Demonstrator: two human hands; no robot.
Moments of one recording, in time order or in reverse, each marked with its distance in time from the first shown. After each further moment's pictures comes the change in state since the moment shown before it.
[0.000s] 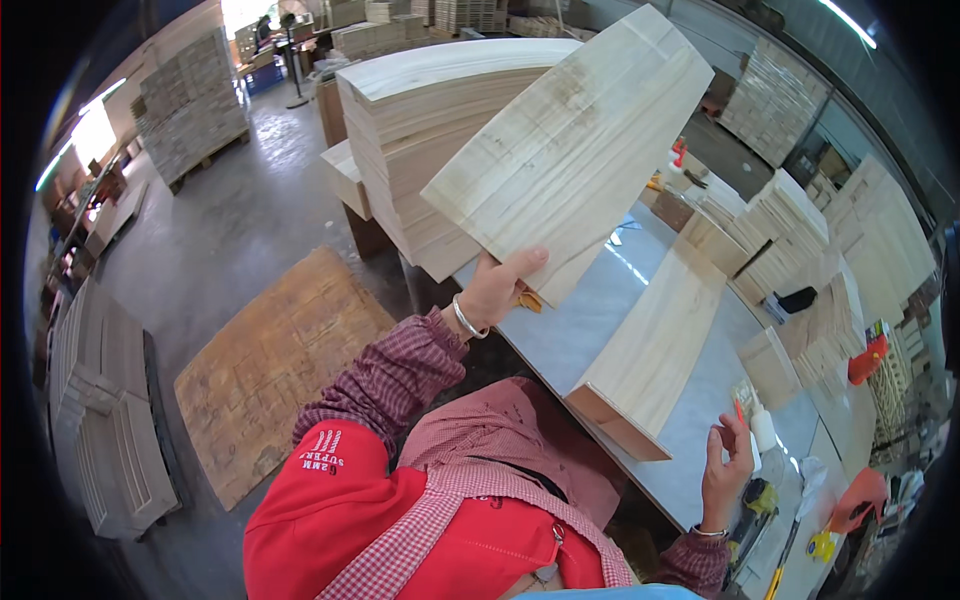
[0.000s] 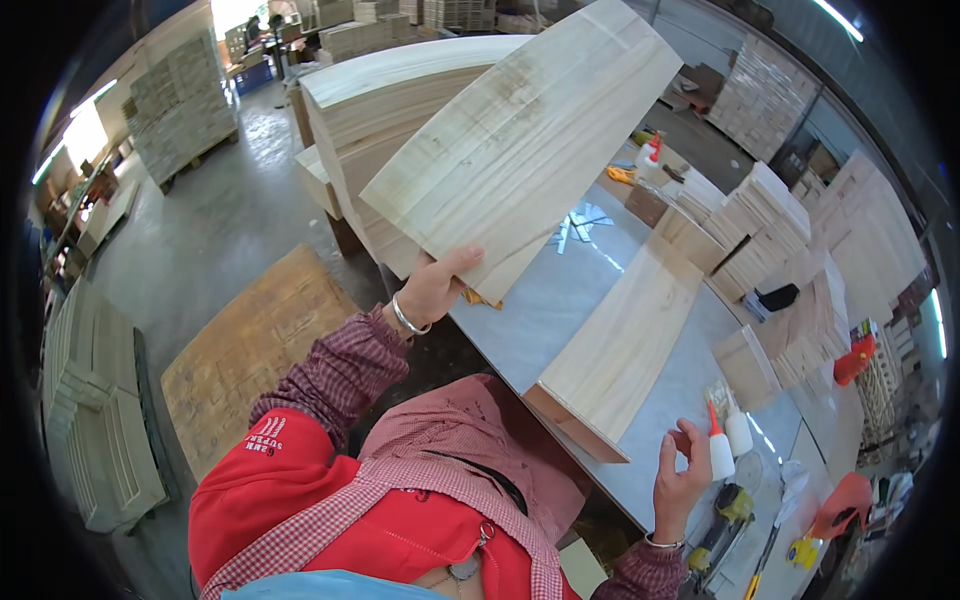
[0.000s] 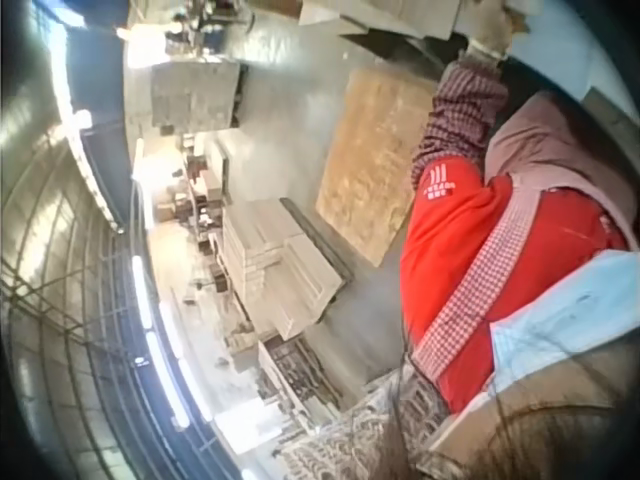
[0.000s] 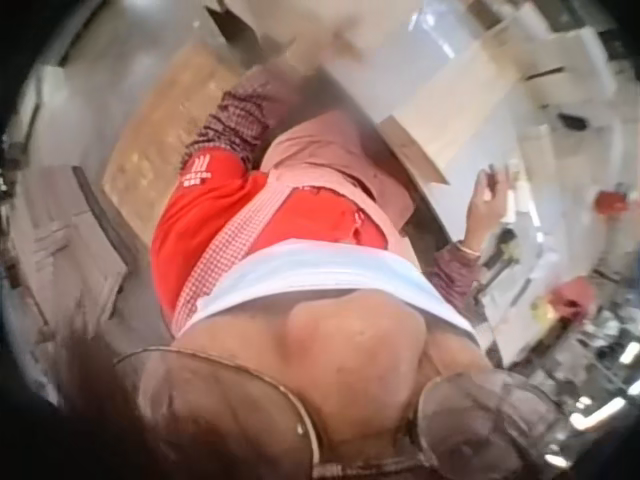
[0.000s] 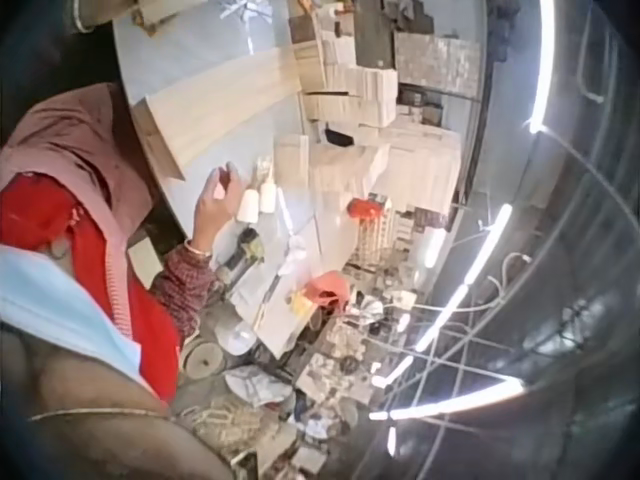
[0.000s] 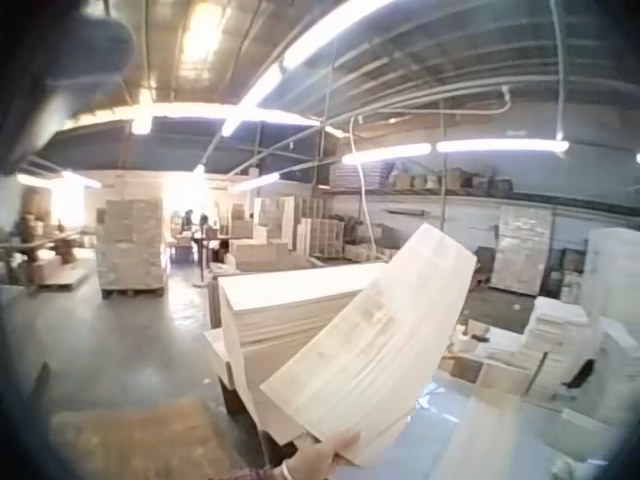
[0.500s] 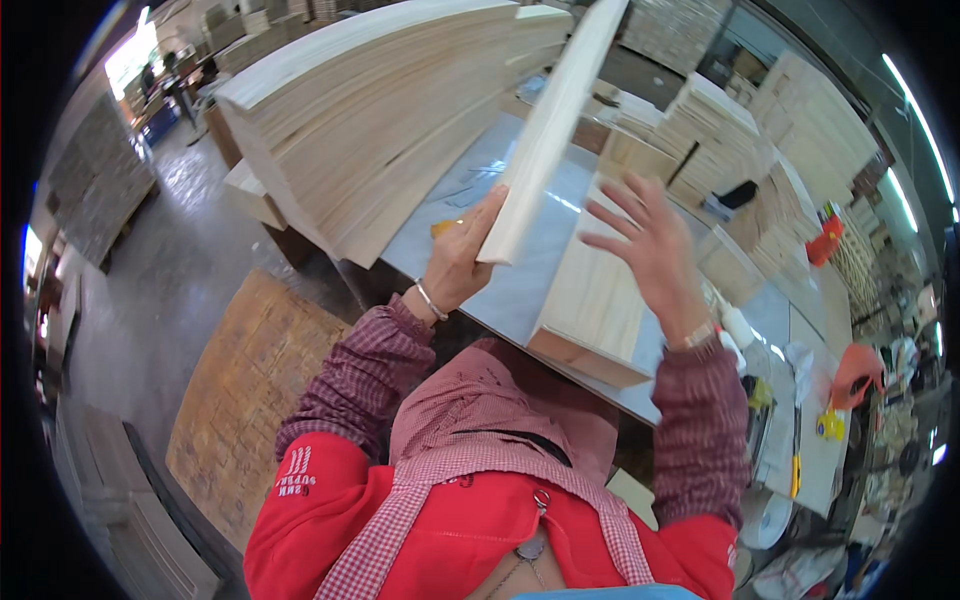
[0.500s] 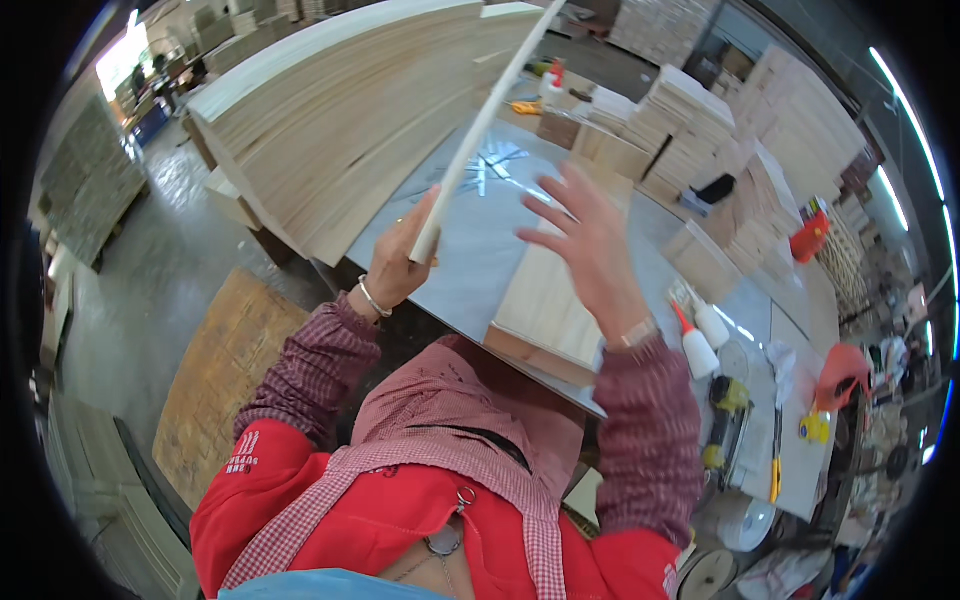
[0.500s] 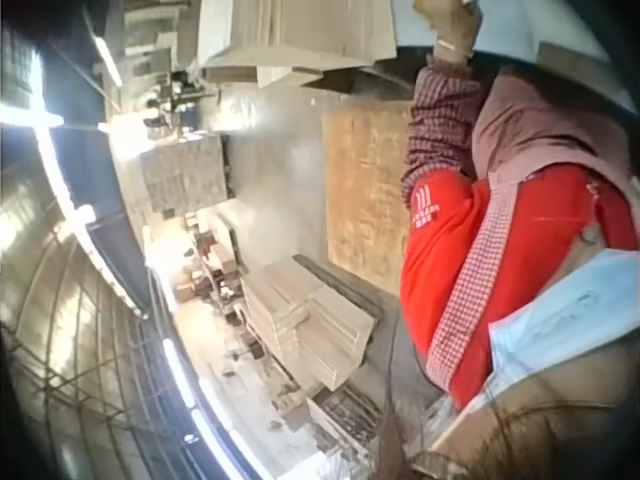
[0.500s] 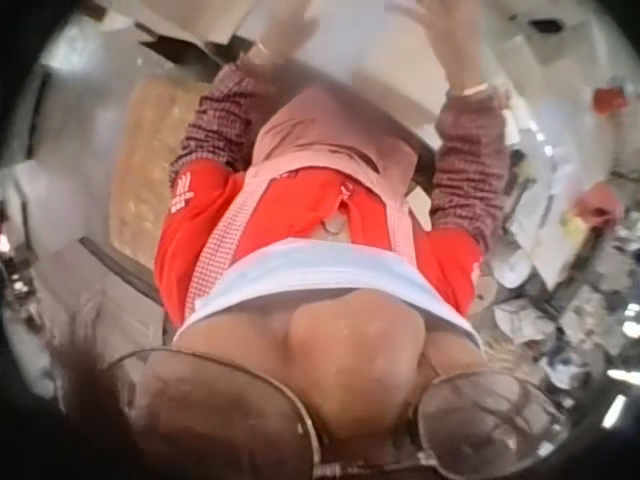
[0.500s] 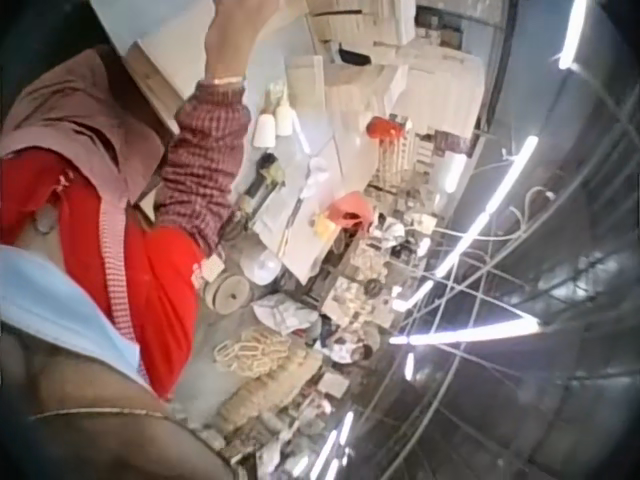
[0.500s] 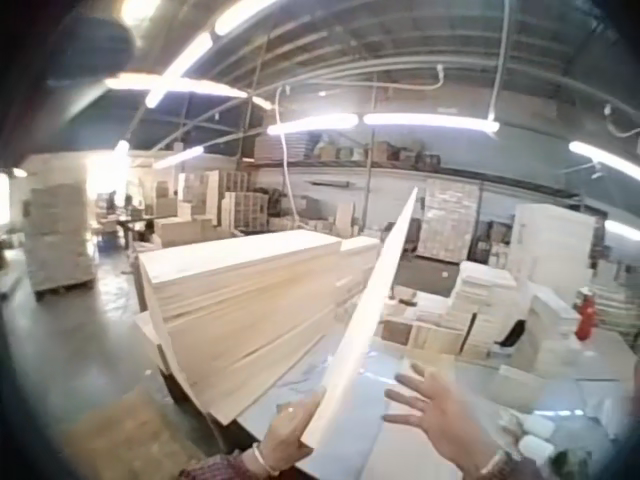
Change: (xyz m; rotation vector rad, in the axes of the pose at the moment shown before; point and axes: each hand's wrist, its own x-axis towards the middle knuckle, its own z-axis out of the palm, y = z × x) left_hand 0.005 -0.031 0.004 1.187 -0.436 0.804; right_hand 0.117 -0.083 0.081 1.155 -0.377 0.176
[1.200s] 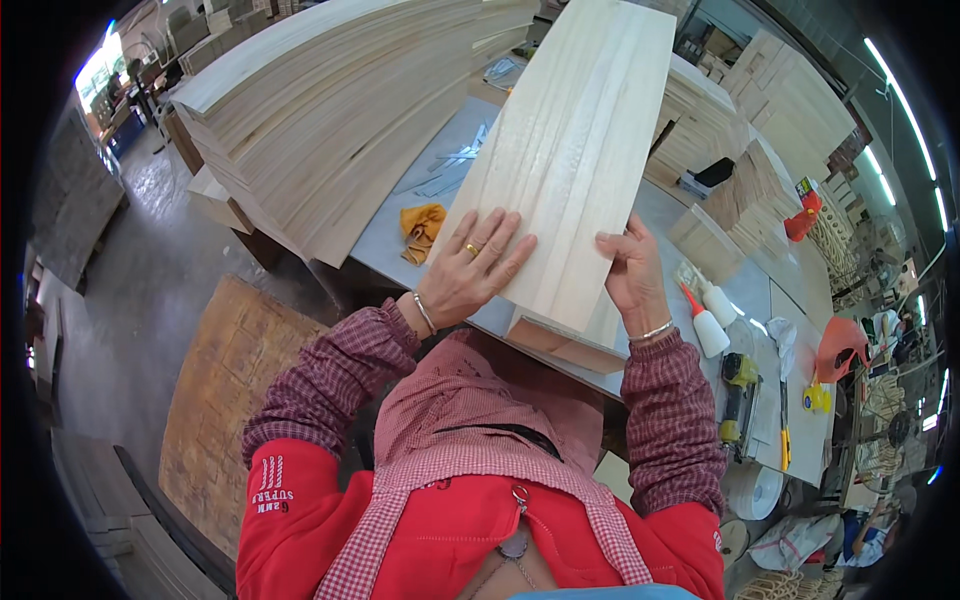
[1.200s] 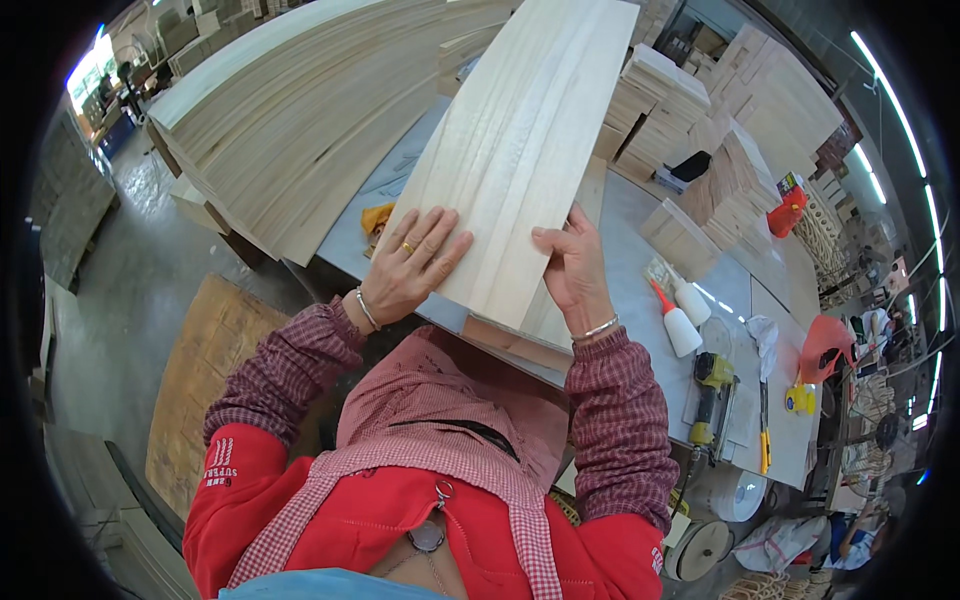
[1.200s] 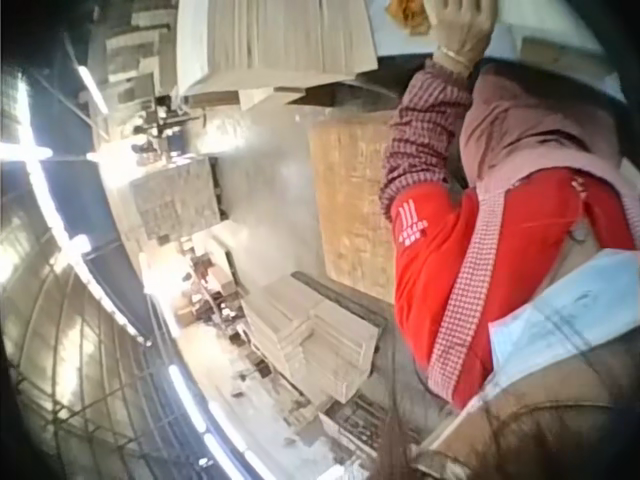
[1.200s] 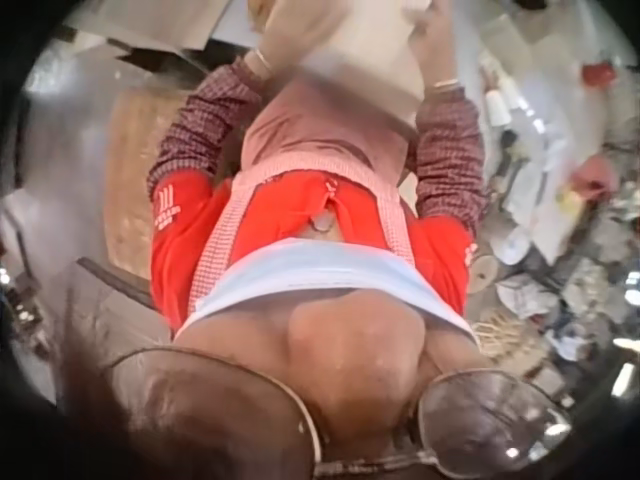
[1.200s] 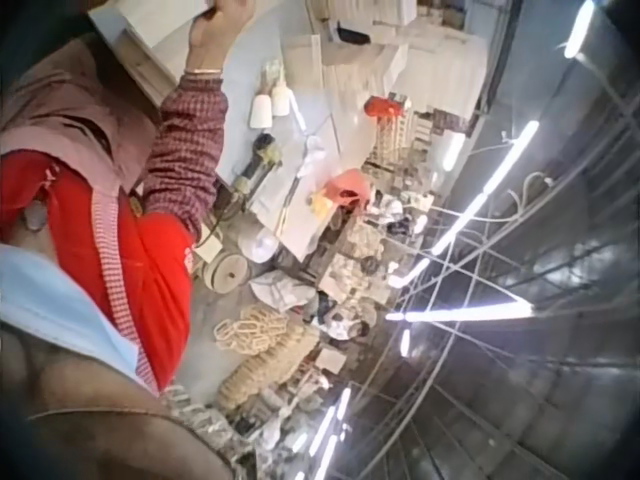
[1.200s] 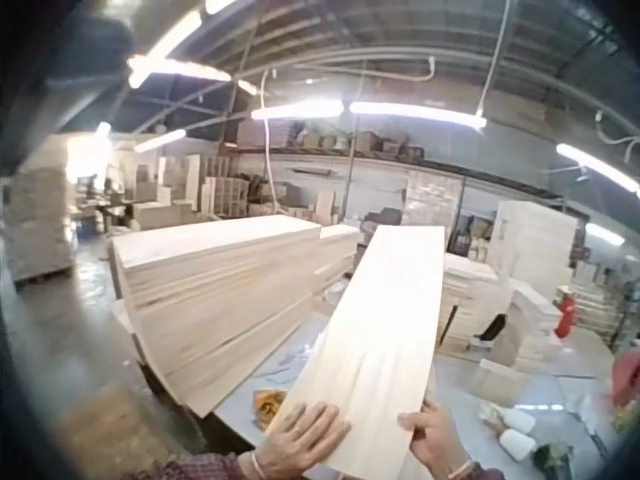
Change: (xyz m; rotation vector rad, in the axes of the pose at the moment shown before) left_hand -0.013 0.009 0.020 0.548 -0.183 0.391; right_hand -0.008 0.040 -0.028 0.074 0.307 0.062
